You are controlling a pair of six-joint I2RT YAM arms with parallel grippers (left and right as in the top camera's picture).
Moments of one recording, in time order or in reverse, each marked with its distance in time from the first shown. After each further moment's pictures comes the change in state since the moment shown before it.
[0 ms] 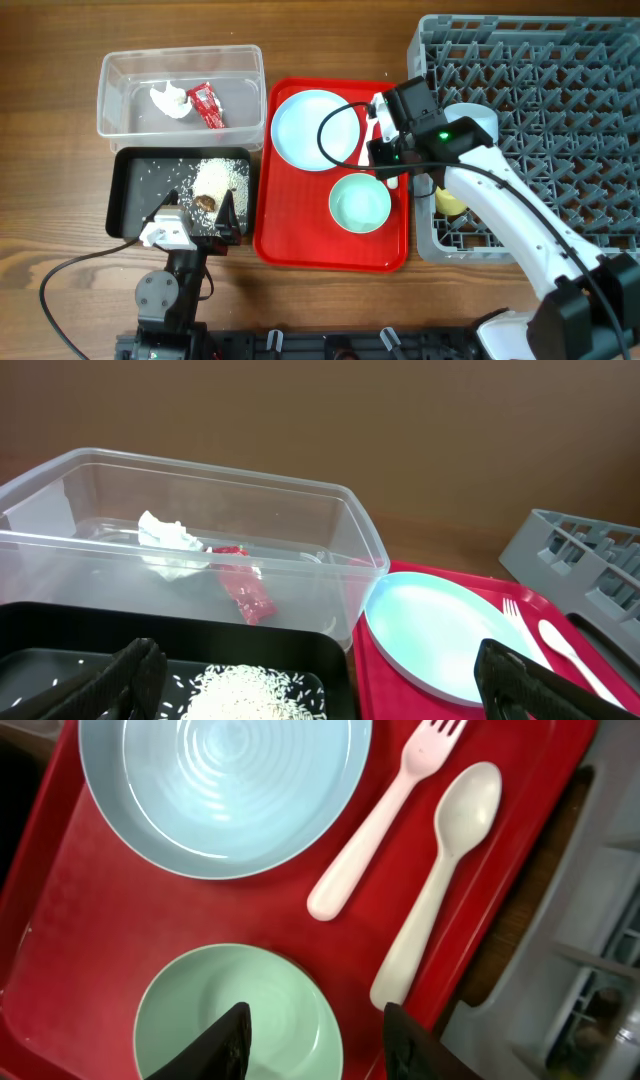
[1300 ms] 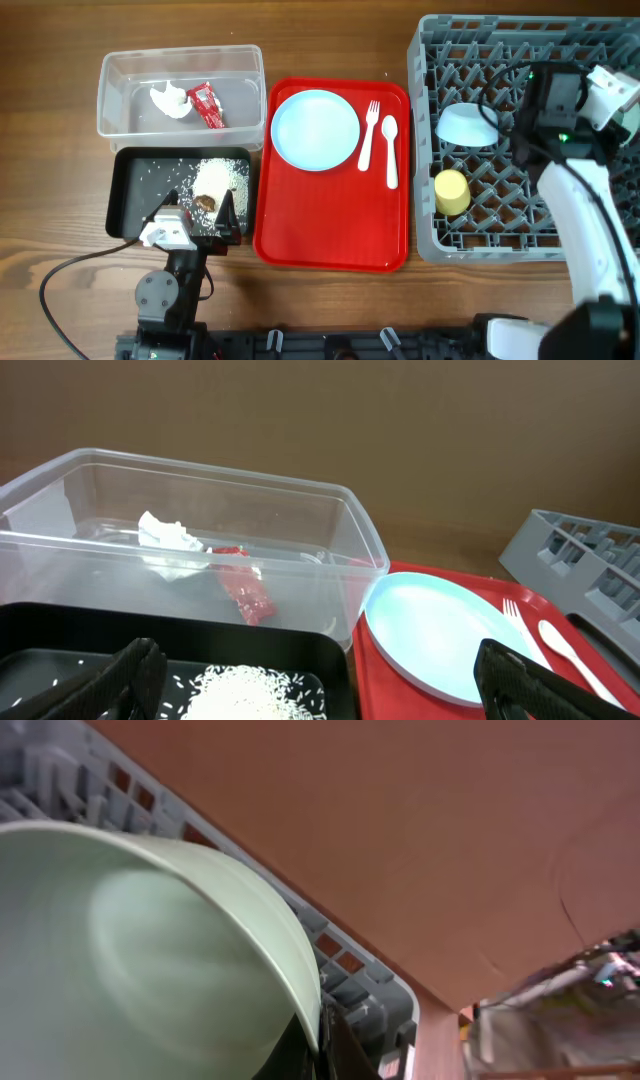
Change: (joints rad) left arm 0.000 0.000 0.000 0.000 0.000 0.000; right arm -0.536 -0.130 -0.107 0.266 1.246 0.151
